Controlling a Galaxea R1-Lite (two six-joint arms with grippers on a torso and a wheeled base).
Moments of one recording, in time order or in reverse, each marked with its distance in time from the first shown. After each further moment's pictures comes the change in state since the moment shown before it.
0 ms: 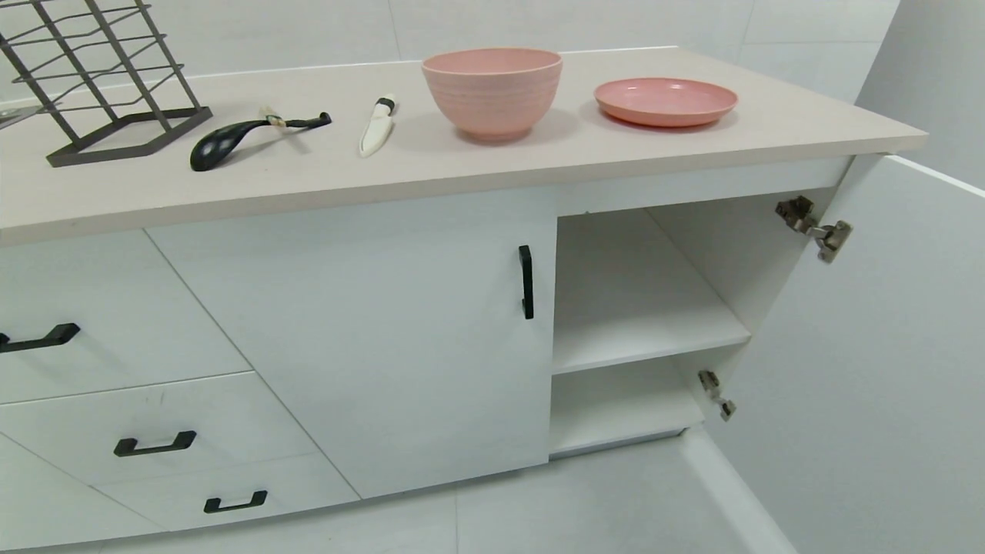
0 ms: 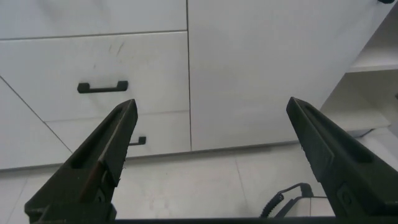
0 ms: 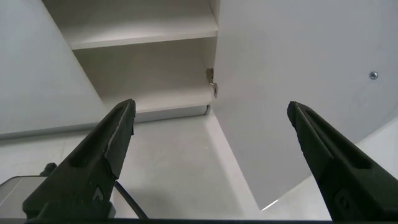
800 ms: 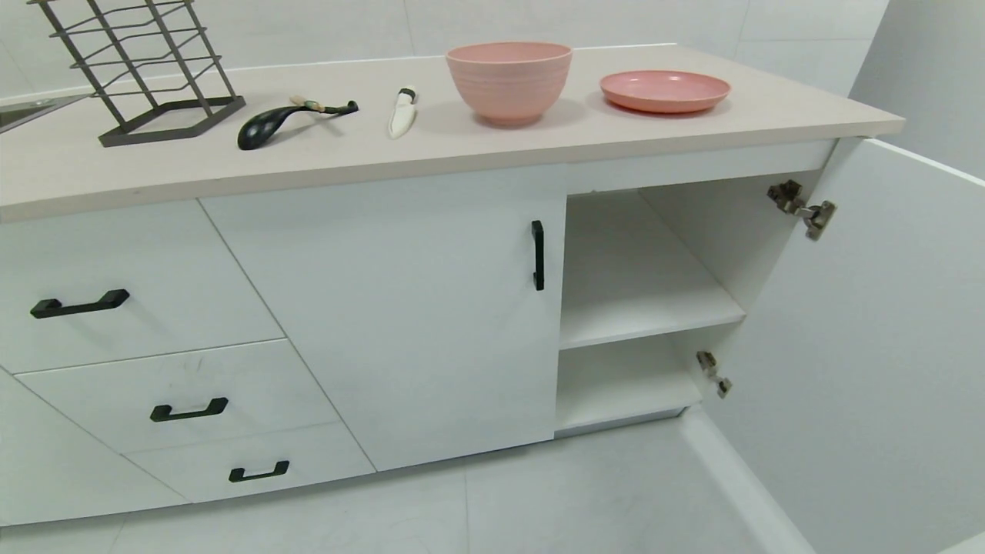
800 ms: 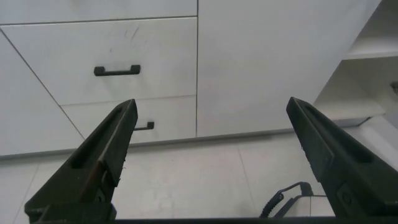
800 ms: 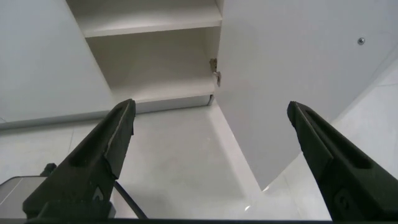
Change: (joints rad) left arm -0.001 -0.001 0.000 0.000 -0.004 0.005; right arm 0.000 -0.001 0.000 0.000 0.001 -0.002
